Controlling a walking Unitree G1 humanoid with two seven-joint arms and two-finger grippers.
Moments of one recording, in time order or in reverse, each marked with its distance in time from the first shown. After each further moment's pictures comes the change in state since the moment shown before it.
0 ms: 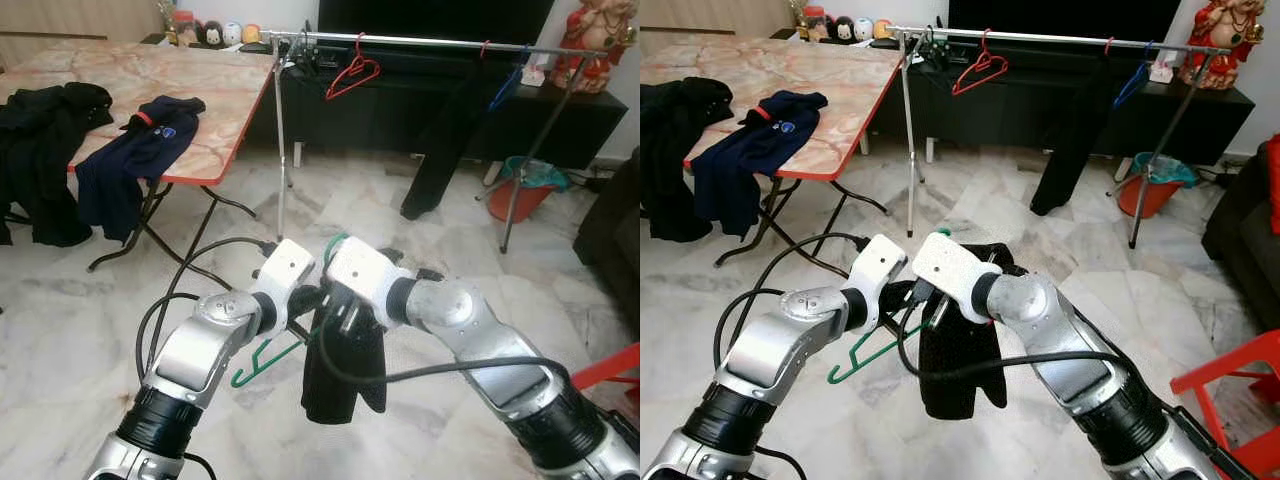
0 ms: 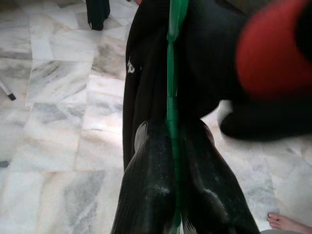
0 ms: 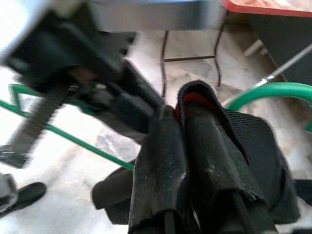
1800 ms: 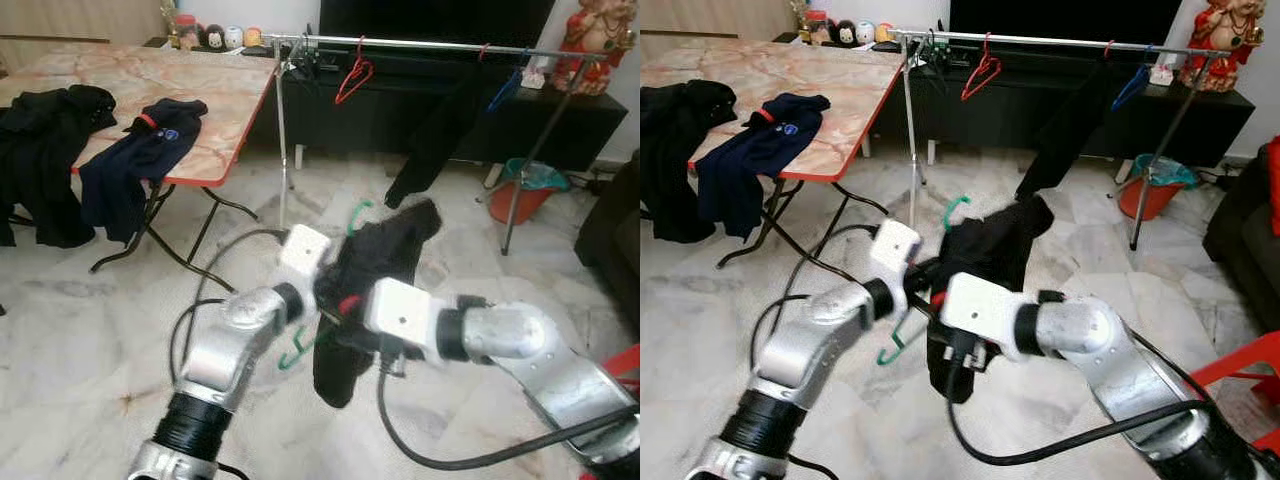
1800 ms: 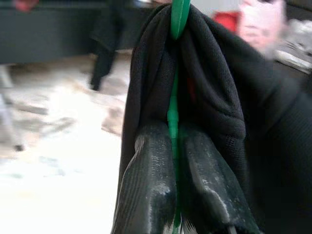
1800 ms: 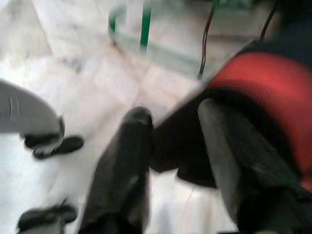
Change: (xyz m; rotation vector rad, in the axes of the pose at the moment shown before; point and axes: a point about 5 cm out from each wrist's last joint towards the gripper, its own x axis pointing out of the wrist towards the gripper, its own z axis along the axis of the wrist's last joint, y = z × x) left arm 0.004 0.008 0.021 -0.083 -0.313 0.102; right arm -0.051 0.011 -0.041 -0.017 0.102 0.188
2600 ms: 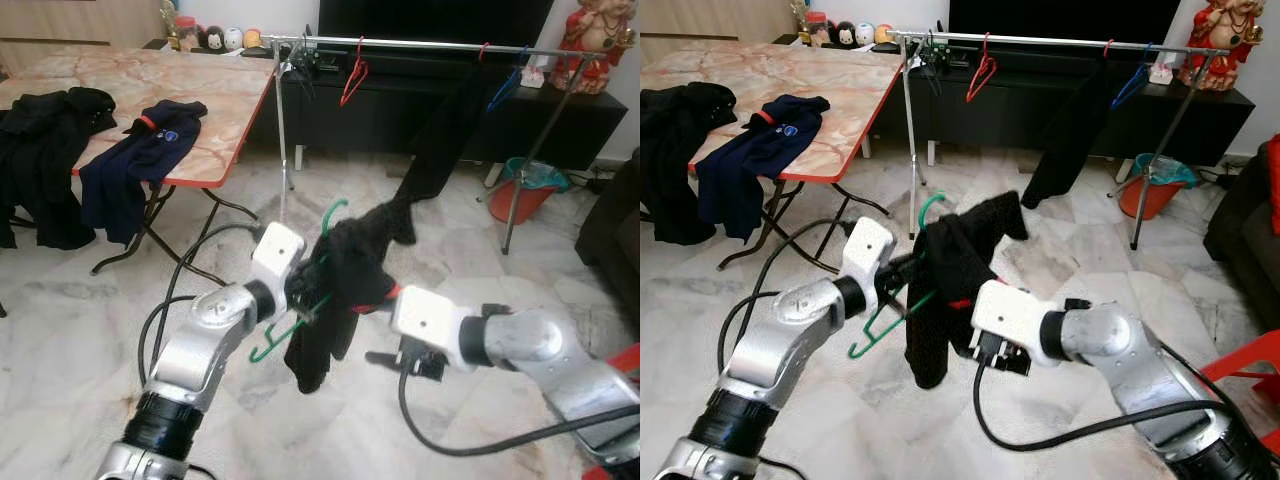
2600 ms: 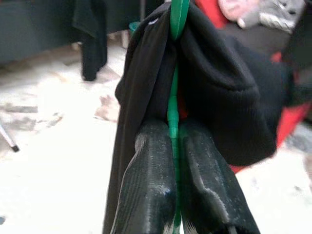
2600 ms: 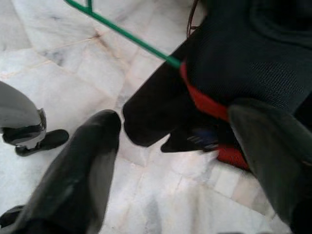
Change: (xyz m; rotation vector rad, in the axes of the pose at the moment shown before) left arm -0.013 0.000 -0.016 0.111 0.091 -0.156; right arm -0.012 -0.014 -0.008 -0.008 0.025 -0.077
